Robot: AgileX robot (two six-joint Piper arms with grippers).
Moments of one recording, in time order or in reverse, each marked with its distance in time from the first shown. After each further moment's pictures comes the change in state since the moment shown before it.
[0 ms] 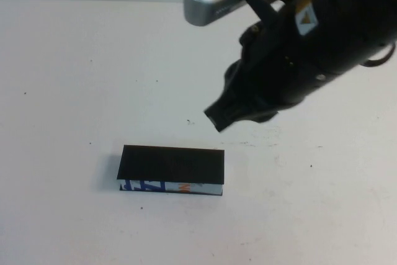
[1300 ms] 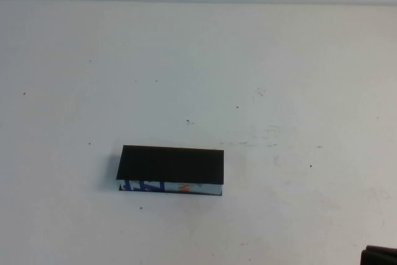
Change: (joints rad) right arm 0.003 -1.140 1.268 0.081 -0.724 0.204; left arm 0.000 -0.003 0.235 -0.010 -0.082 0.001
